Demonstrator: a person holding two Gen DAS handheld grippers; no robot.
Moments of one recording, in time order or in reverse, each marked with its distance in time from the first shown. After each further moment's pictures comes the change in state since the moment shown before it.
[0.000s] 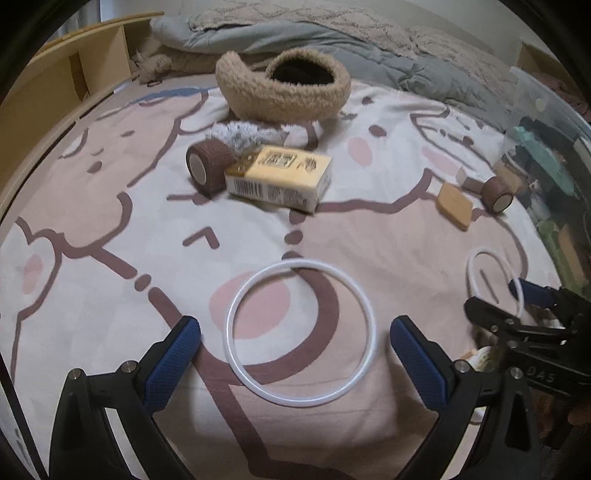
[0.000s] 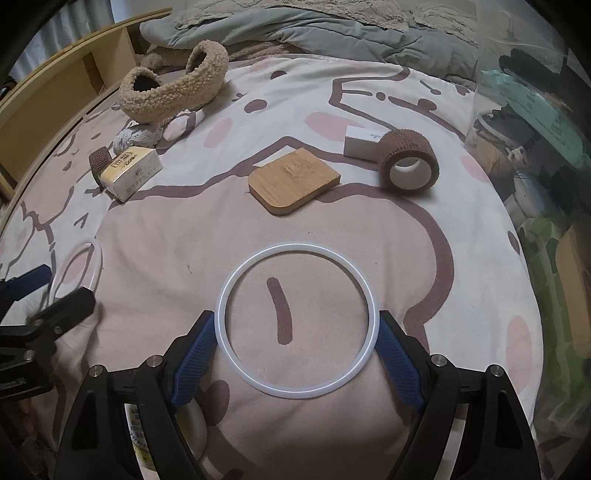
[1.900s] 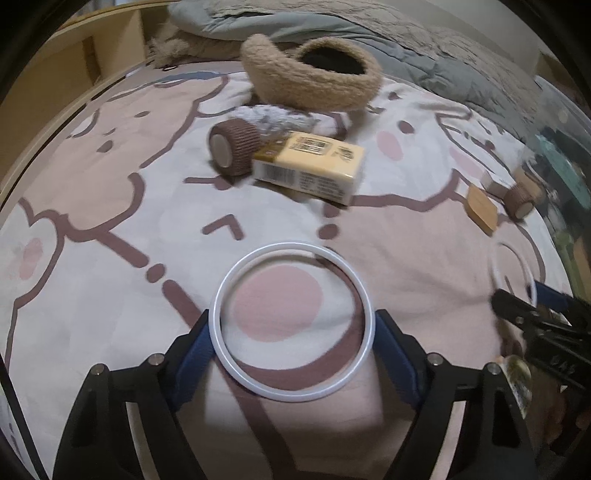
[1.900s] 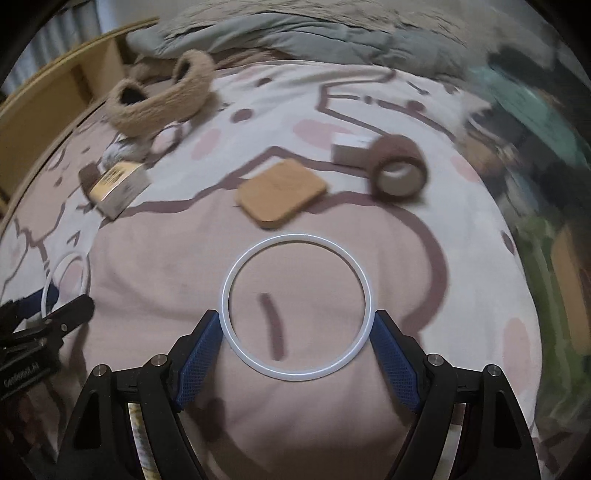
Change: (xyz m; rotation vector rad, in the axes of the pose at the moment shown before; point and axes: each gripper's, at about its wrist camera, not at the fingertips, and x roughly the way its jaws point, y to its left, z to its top) left arm 0.008 0.019 0.000 -0.066 0.016 0.024; right arm 0.001 -0.011 0.006 0.057 -0.015 -0.015
